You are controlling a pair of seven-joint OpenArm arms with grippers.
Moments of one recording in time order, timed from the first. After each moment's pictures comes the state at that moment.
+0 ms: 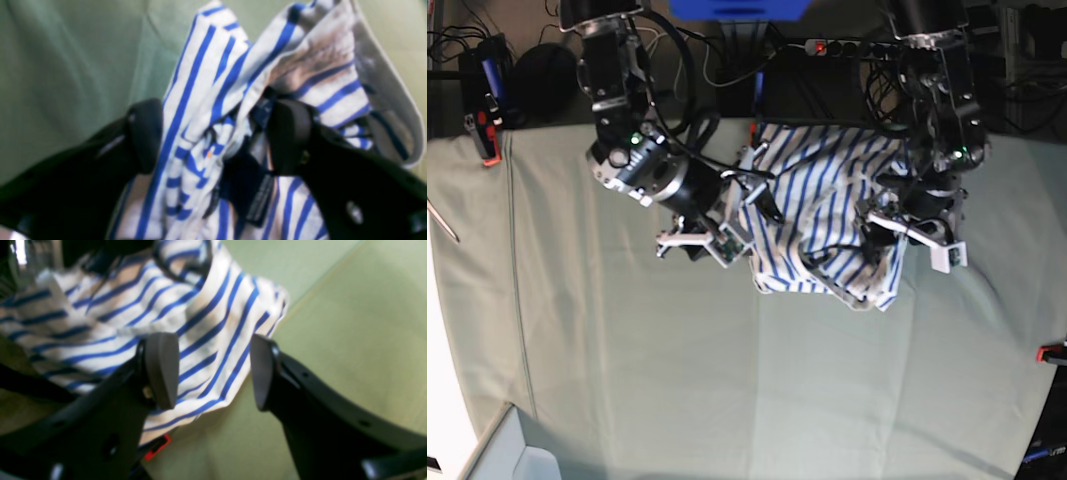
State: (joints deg) left arm 7.3 2.1 -18.0 87.2 -17.1 -12.4 33.6; right arm -9.9 -4.9 -8.1 96.4 -7.1 39.0 -27.7
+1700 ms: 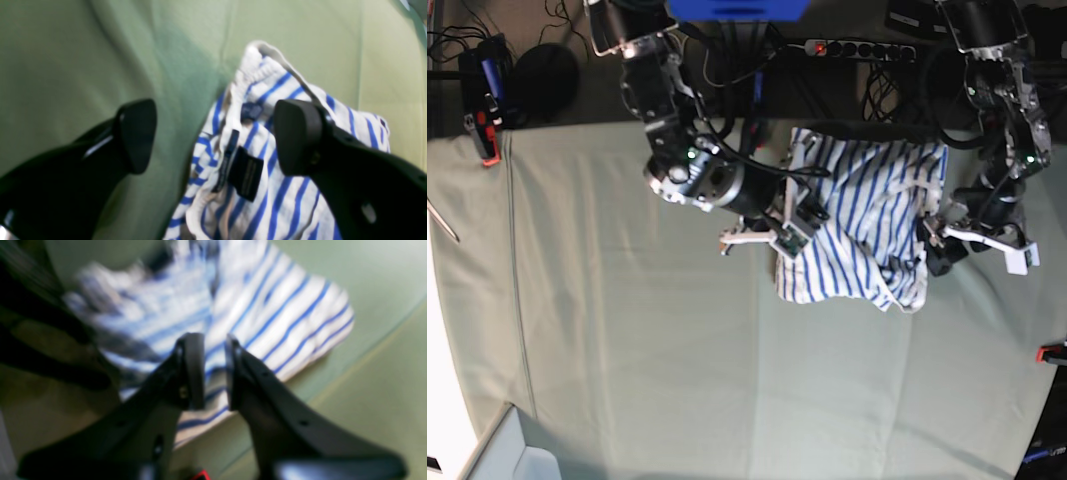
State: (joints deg) left arm 6.5 -10.0 -23.9 84.4 -33.4 -12.6 33.7; right arm -3.9 -8.4 -15.6 83.8 -7.2 39.1 -27.7
